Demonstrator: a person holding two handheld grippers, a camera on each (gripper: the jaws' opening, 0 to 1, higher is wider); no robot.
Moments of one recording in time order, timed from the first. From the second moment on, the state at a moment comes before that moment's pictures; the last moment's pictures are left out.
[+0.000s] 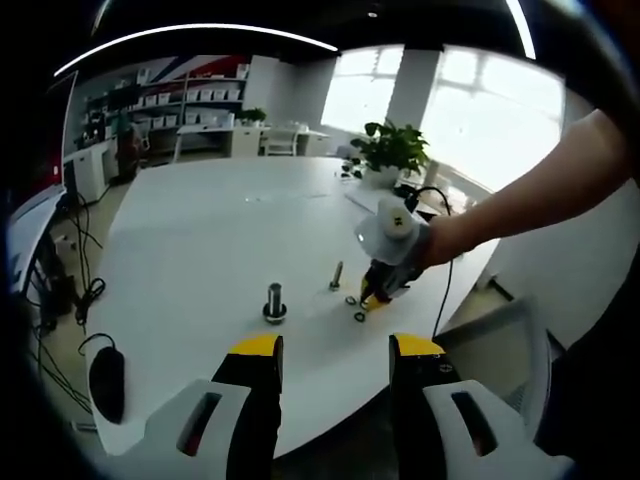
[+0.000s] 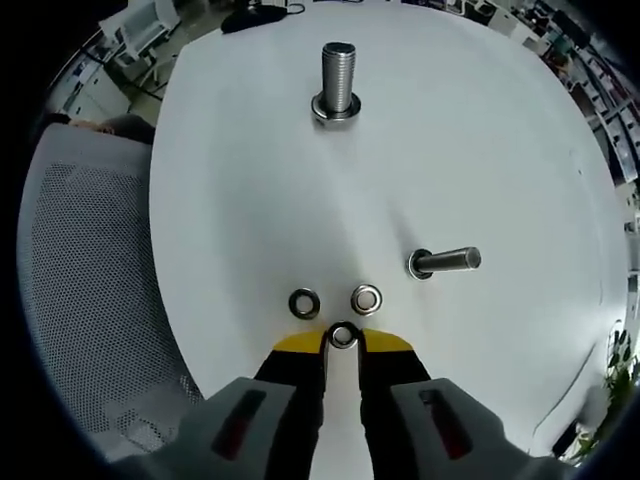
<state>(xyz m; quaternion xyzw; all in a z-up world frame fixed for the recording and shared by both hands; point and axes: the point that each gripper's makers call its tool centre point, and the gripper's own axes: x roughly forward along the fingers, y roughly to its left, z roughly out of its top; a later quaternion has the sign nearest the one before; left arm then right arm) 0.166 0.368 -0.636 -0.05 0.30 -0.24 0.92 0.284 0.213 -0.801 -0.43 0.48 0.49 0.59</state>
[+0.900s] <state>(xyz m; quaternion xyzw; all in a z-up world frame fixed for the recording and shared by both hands) 0.167 0.369 -0.635 -0.05 0.29 -0.24 0.92 0.319 0.229 -0.750 -0.40 0.45 0.49 0.63</state>
